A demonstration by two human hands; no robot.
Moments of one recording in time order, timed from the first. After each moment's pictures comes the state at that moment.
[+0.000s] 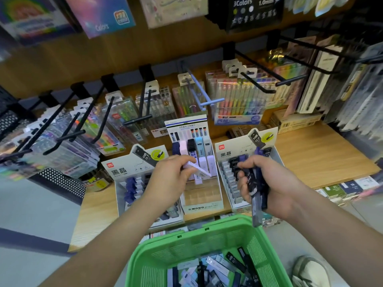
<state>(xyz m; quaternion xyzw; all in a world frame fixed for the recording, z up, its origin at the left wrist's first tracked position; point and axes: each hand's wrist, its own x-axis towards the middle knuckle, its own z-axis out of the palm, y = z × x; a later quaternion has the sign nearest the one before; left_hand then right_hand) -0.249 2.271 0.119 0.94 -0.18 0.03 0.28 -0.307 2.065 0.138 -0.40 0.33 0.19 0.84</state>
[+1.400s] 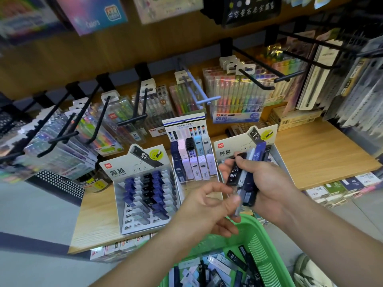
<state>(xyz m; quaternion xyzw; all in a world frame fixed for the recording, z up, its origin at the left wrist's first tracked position) -0.322 2.231 0.129 0.68 -0.01 -0.36 0.64 -0.312 2.086 0.140 -0.39 0.27 0.08 0.88</state>
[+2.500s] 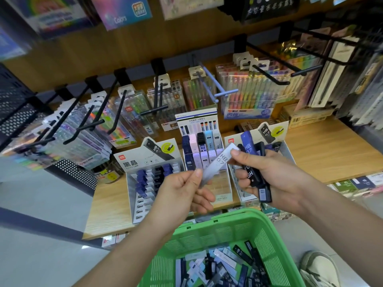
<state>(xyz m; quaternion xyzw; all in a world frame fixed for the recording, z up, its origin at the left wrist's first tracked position) -0.318 2.276 0.136 0.74 -0.01 -0.19 0.65 -0.315 2.081 0.144 -0.50 0.14 0.18 0.83</state>
